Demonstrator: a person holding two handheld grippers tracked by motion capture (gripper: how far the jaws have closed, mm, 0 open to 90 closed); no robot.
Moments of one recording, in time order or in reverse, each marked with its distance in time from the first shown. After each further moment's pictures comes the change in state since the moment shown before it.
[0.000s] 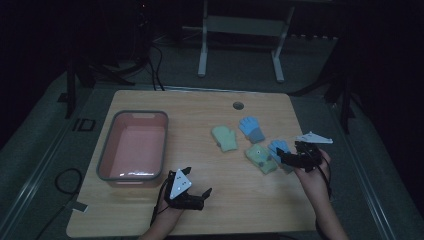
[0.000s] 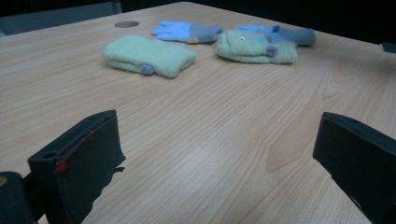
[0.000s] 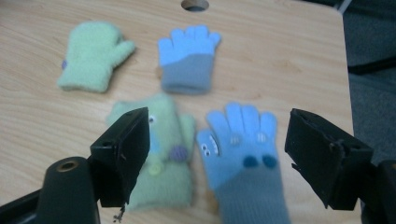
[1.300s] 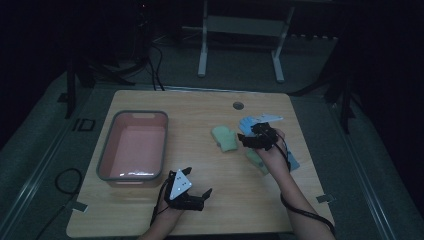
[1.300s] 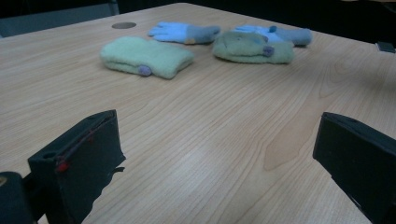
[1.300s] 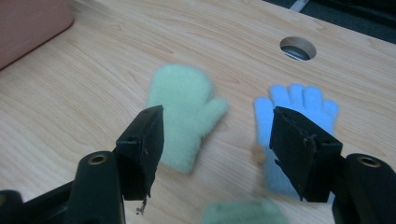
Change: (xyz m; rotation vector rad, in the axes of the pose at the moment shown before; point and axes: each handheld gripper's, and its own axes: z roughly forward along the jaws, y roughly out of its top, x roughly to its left) left arm -0.001 0.000 0.000 -0.003 -0.009 0.009; right arm 0.073 0.060 0.084 0.021 0.188 -0.129
